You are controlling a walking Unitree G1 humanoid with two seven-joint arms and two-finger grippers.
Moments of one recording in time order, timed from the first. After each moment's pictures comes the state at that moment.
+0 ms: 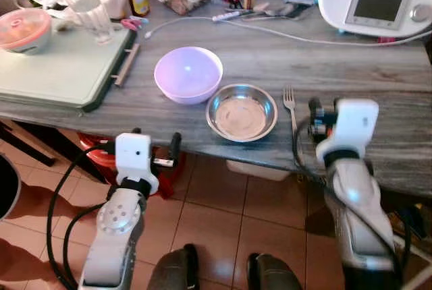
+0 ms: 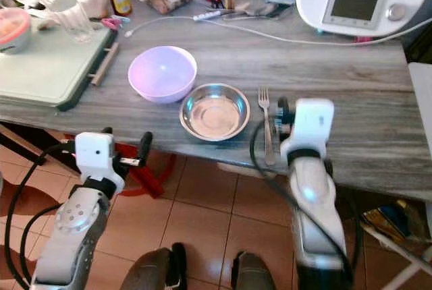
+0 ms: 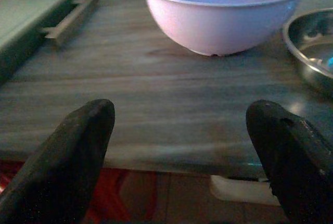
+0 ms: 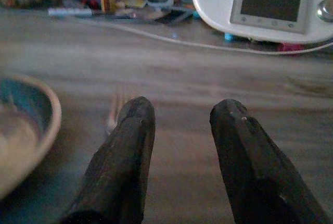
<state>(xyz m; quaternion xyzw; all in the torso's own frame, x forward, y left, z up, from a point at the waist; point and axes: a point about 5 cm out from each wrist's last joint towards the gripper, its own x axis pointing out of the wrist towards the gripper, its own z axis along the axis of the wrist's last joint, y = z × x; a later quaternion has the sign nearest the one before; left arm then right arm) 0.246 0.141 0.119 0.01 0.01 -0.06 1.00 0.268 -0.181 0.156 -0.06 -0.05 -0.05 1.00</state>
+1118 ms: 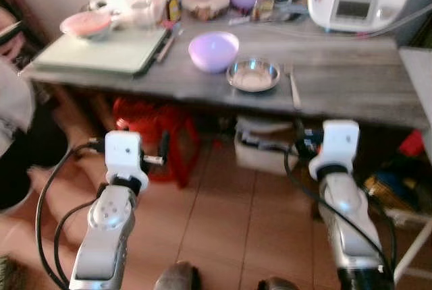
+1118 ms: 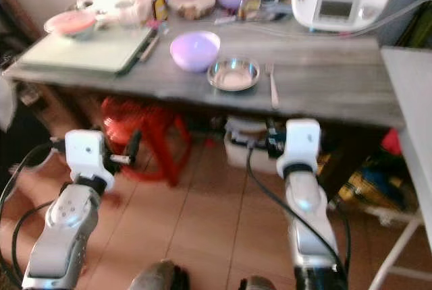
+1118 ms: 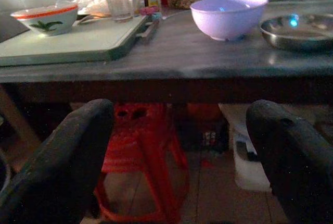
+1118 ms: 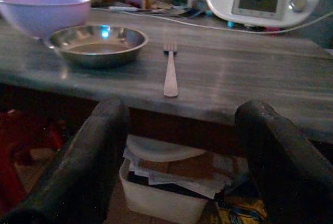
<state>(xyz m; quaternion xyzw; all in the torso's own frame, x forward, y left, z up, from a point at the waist) 0.252 0.147 0.118 0.01 0.00 -0.05 1.00 0.282 -0.186 0.129 -0.08 -0.01 -0.04 1.00</state>
